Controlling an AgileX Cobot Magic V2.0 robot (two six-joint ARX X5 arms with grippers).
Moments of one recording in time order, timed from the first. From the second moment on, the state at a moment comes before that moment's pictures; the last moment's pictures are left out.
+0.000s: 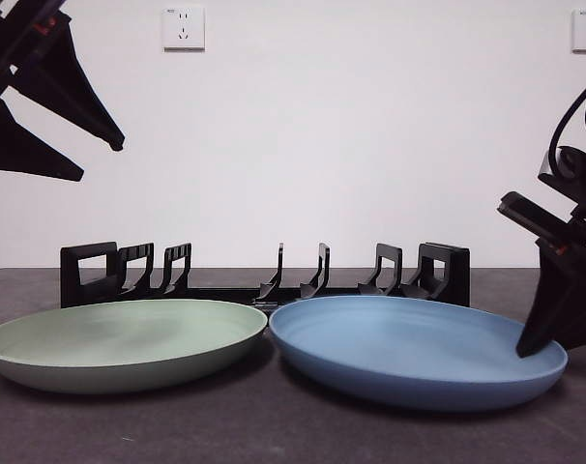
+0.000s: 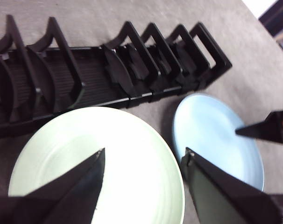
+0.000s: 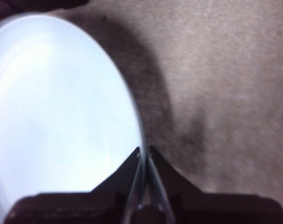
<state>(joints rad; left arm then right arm) -0.24 1.04 0.66 -0.21 0.45 -0.23 0.15 1.45 0.59 -0.15 -0.42 0.26</state>
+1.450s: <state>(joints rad) -1.05 1.47 0.96 -0.43 0.00 0.62 0.17 1.30 0.72 -0.48 -0.46 0.23</state>
